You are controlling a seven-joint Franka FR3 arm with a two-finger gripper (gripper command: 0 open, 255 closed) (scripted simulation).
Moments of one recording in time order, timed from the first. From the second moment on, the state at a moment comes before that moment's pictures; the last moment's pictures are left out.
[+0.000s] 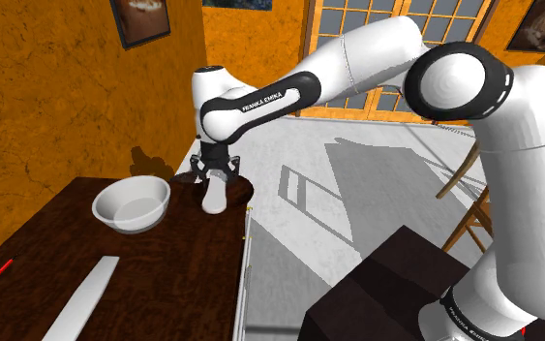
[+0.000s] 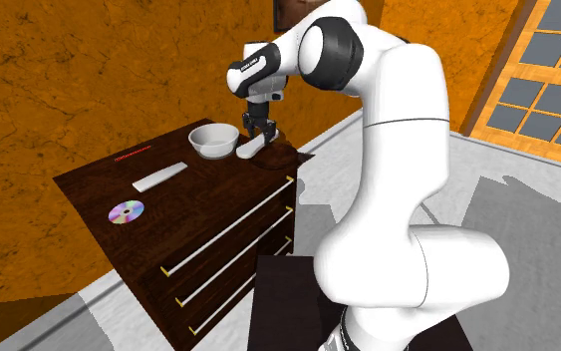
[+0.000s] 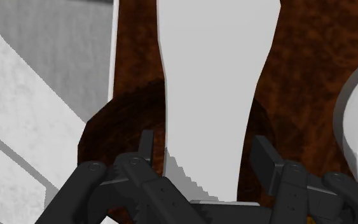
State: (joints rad) arm 0.05 0.64 0.44 -1.50 -0.28 2.09 1.14
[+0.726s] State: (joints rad) arm 0.03 0.79 0.40 -1.30 -0.30 2.04 1.05
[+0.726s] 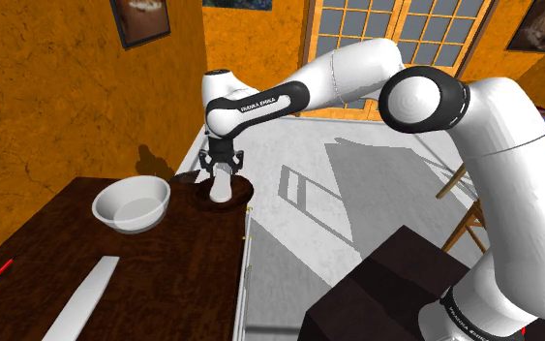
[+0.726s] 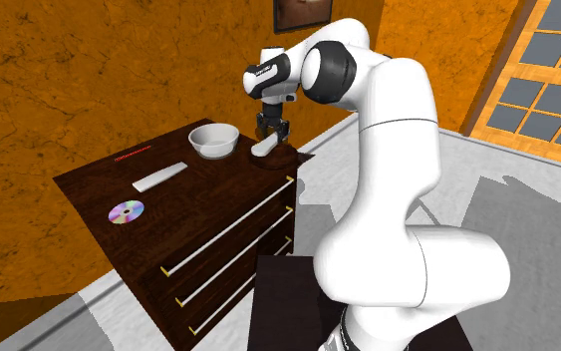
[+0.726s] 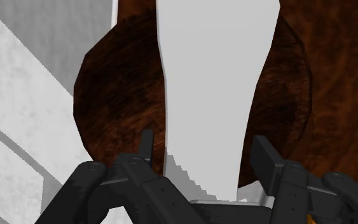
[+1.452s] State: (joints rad) arm 0.04 0.86 0.38 -1.32 -0.32 2.13 1.06
